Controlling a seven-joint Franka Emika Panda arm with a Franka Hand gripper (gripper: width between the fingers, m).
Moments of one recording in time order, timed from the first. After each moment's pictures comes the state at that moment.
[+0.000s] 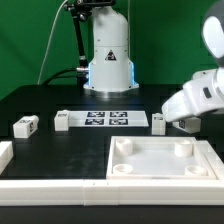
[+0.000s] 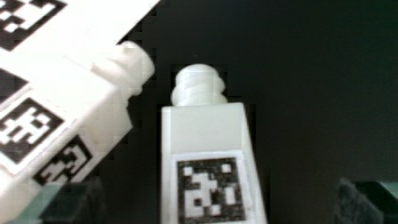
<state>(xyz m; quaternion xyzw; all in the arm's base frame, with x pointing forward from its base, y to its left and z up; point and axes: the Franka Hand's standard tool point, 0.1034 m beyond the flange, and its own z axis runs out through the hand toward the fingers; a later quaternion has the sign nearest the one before) 0.375 0.178 0.018 0.86 0.20 -0.45 0.08</state>
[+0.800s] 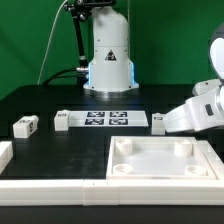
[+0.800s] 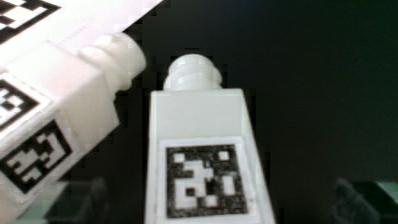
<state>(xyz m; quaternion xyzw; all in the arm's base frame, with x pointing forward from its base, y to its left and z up) 0.374 0.177 0.004 0.85 0.20 -0.48 0.08</state>
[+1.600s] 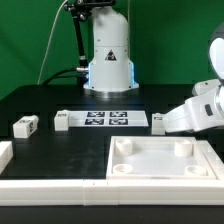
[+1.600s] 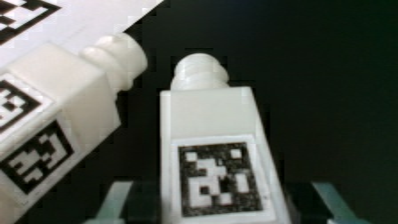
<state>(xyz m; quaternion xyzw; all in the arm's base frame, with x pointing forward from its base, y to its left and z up) 0.374 0.177 0.004 0.85 0.20 -0.48 0.08</state>
